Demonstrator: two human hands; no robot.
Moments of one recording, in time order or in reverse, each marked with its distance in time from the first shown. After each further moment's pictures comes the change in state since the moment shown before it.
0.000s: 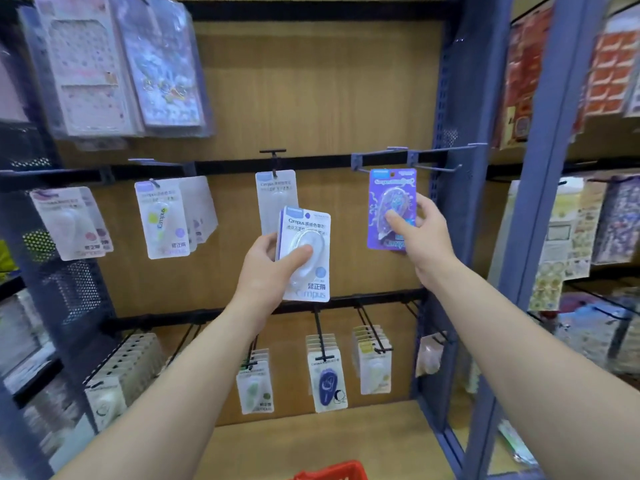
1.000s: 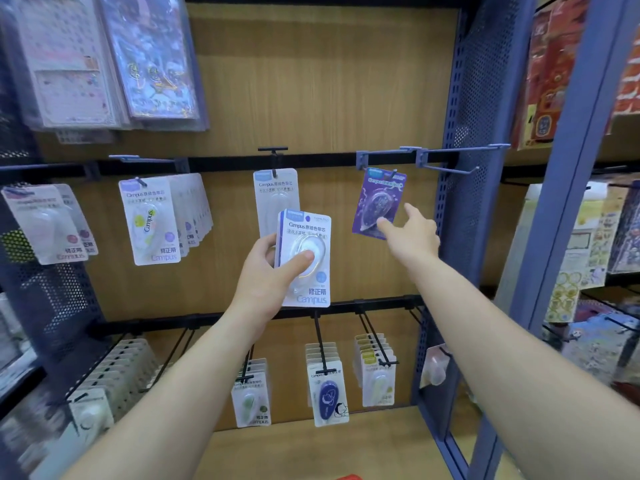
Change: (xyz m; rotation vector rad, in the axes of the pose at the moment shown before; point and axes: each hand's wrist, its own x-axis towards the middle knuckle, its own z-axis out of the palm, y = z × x) left_hand 0.032 -0.019 -0.002 -0.020 -0.022 -0.002; right_hand 0.048 0.021 0.029 -0.707 0.112 0.121
